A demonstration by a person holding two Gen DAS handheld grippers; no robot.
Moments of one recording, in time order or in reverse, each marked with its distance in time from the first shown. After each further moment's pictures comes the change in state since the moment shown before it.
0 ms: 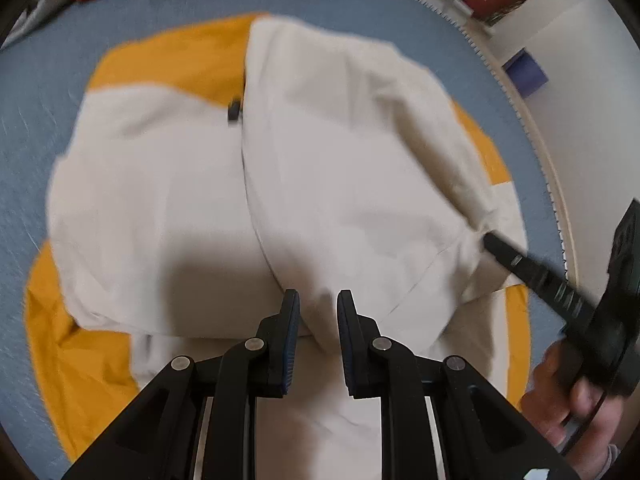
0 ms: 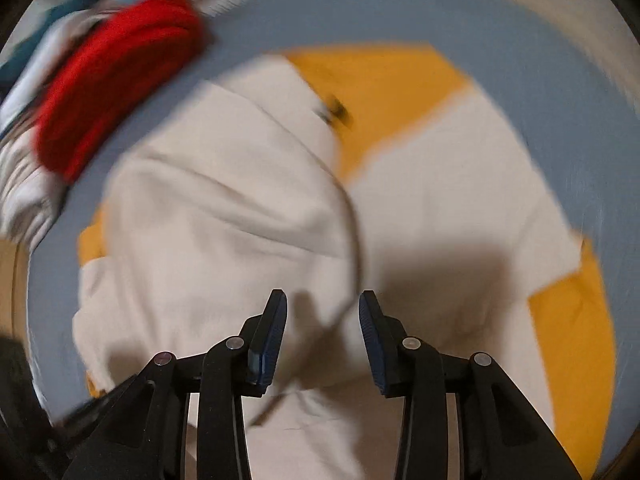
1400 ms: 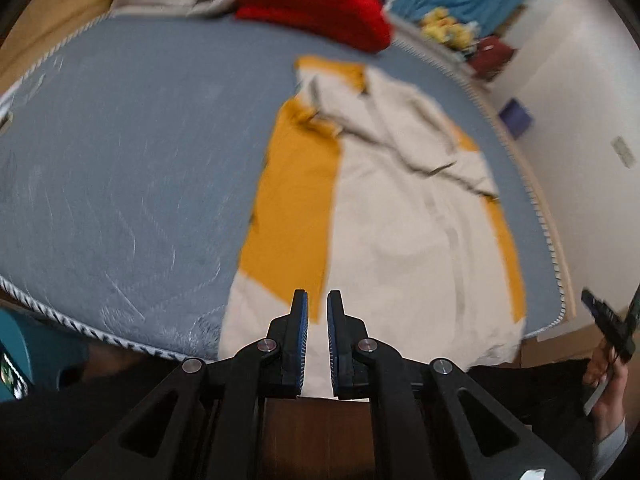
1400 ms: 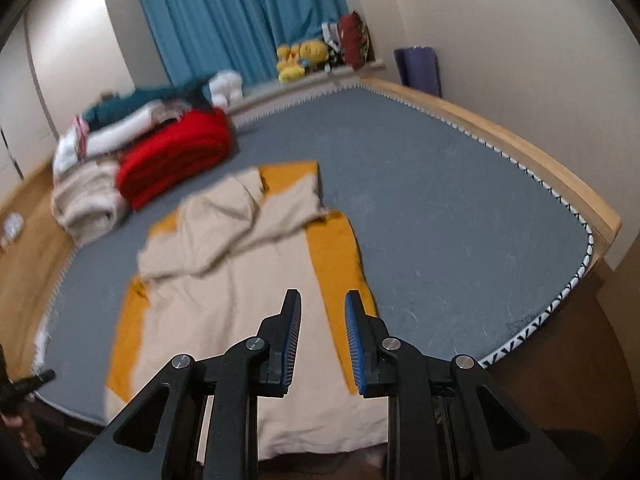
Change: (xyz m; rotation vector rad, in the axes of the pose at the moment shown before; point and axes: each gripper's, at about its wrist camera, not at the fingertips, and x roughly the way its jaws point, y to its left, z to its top) left arm -0.208 0.099 -0.329 -0.131 -0.213 0.076; right arm -0.351 -0.235 -0.265 -0.035 -0.353 0.007
